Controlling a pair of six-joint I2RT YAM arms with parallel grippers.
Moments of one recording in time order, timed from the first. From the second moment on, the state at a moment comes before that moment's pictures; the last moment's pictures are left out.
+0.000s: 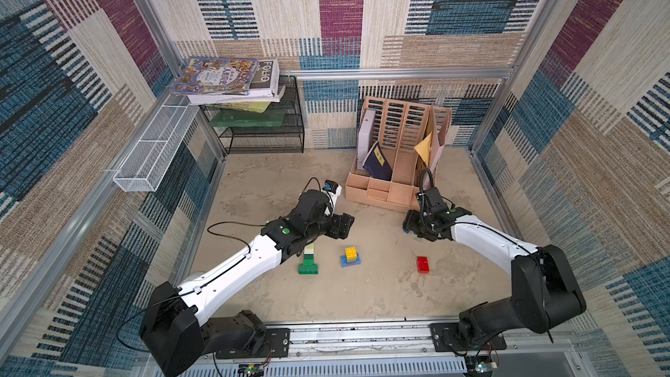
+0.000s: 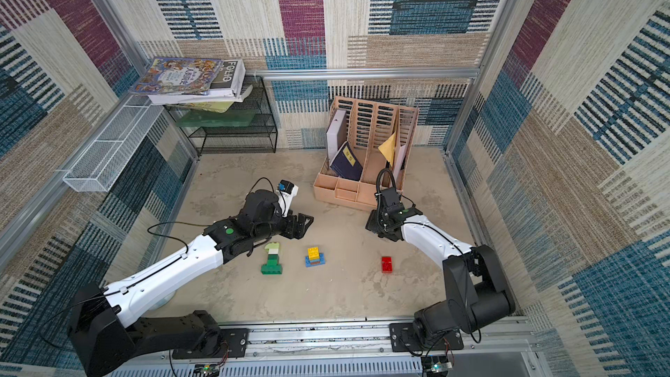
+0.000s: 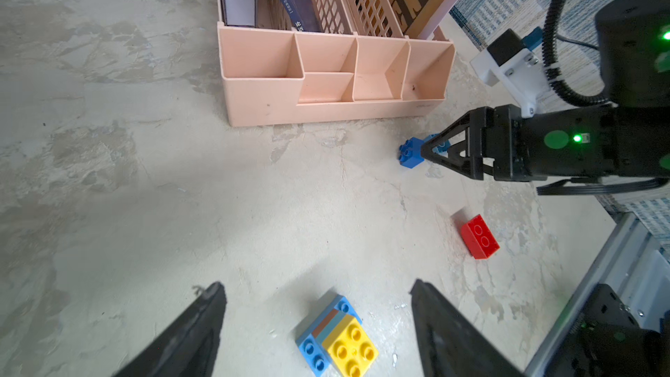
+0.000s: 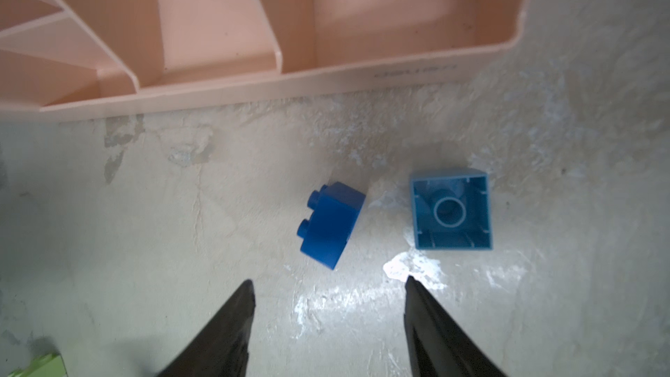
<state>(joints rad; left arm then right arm) -0.69 1.25 0.97 -0.34 0.02 -0.31 0.36 1.48 0.87 -0.46 0.07 0.72</state>
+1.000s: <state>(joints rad) -0.68 1.18 0.91 -0.35 -0.05 -0.30 0.36 1.62 0.87 -0.37 0.08 0.84</state>
